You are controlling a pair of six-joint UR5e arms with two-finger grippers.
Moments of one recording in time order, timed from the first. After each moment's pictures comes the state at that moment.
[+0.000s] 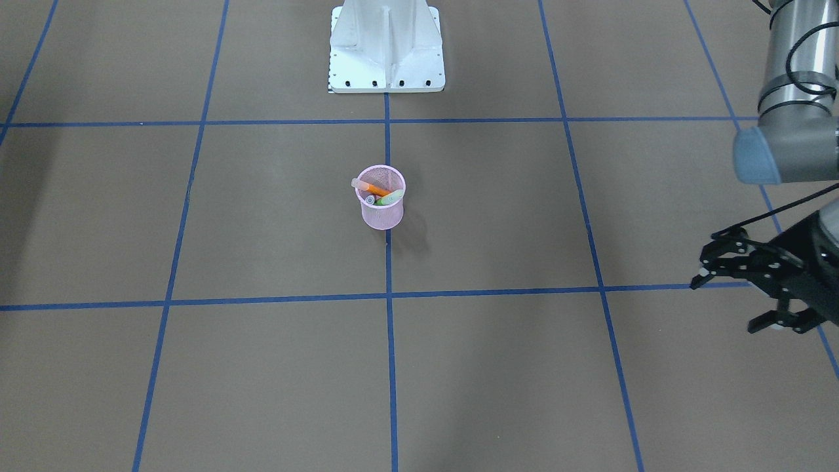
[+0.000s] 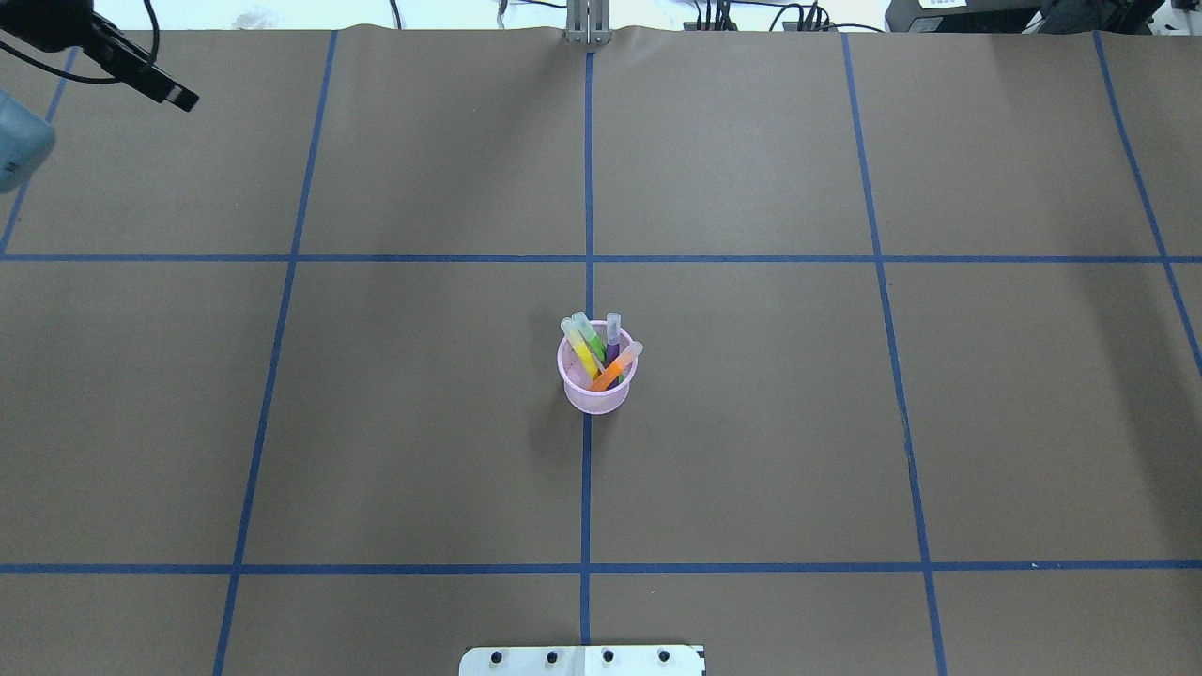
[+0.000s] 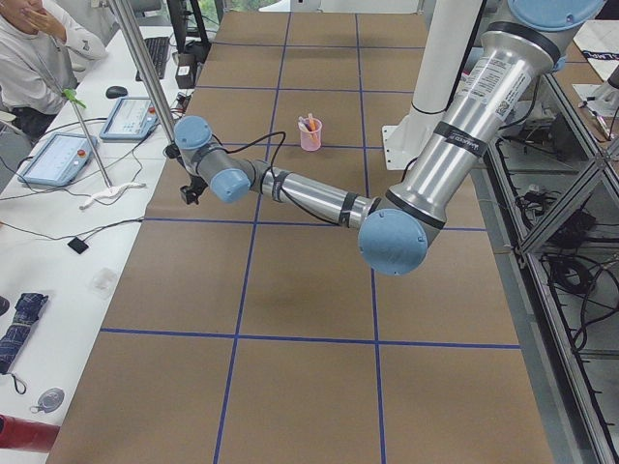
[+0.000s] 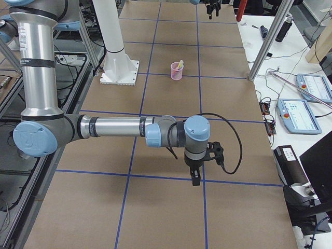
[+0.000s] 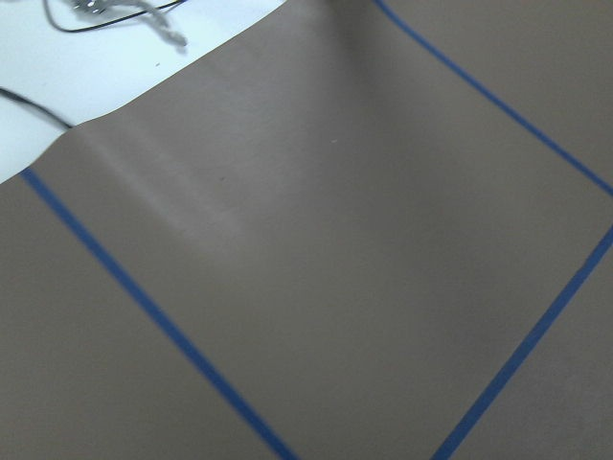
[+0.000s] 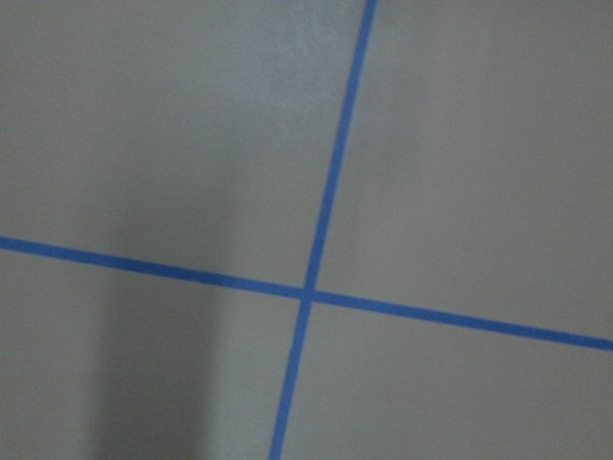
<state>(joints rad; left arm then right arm) -1.28 -2.07 -1.35 -1.99 -2.44 0.01 1.62 -1.60 1.62 -1.55 2.25 -0.10</state>
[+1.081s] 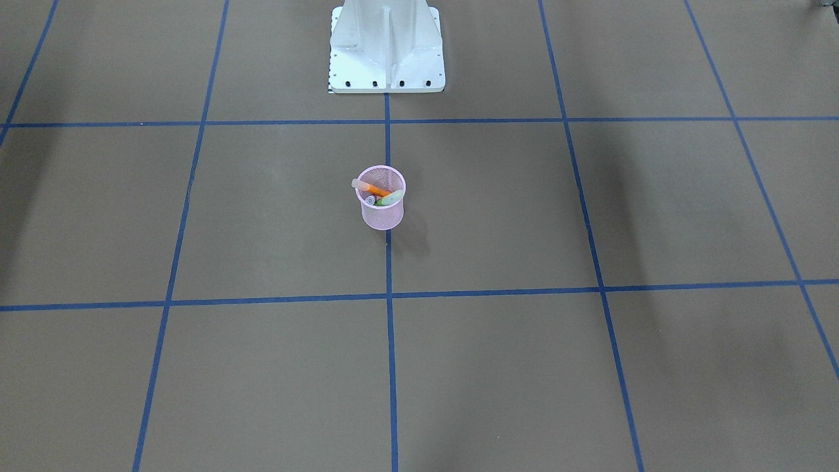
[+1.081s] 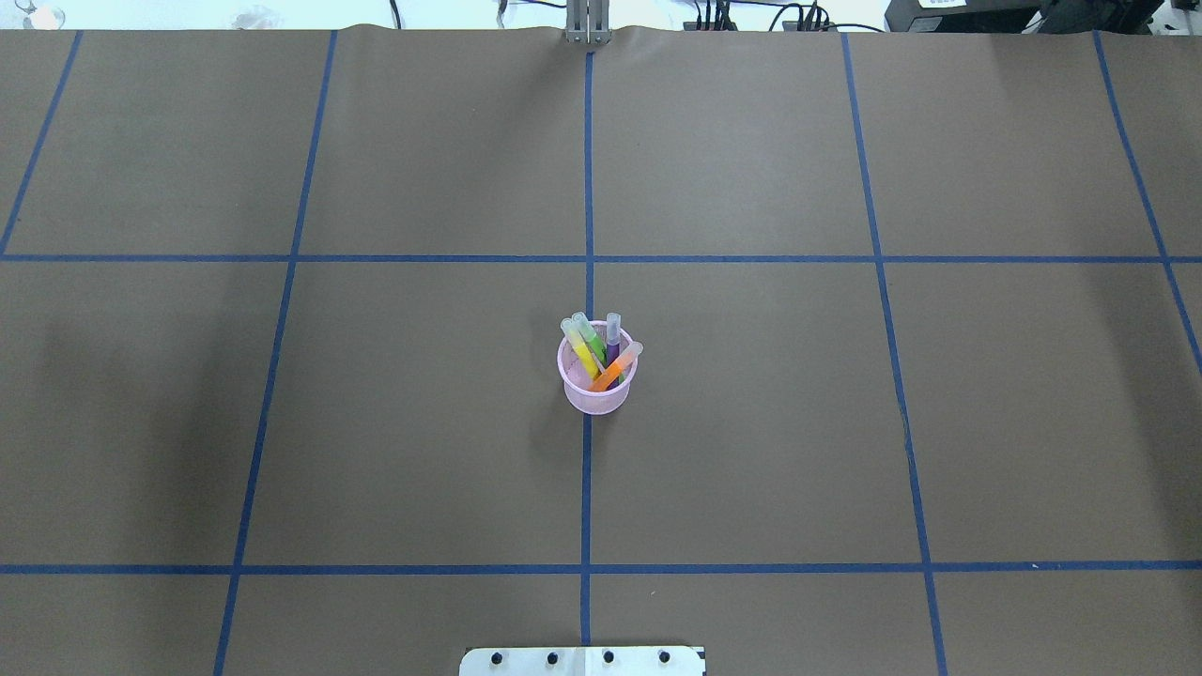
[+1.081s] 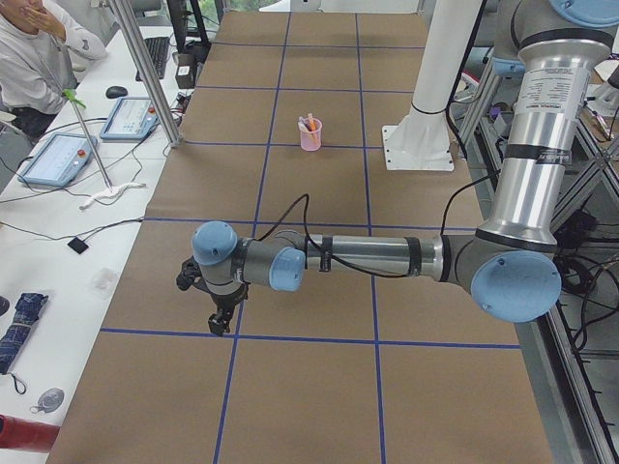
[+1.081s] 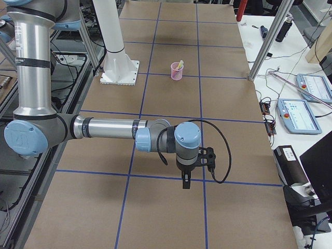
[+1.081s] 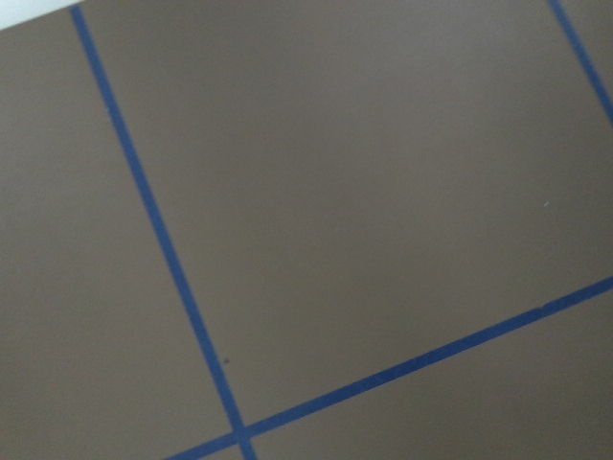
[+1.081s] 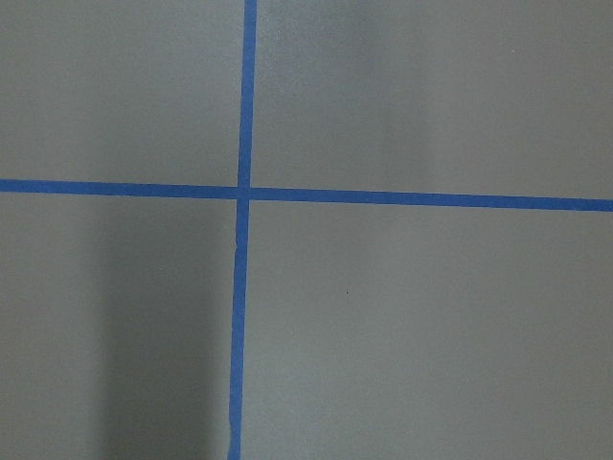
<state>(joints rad) -1.50 -1.68 -1.44 -1.73 -2.31 0.17 1.64 -1.62 1.64 -1.55 2.30 -0.04</state>
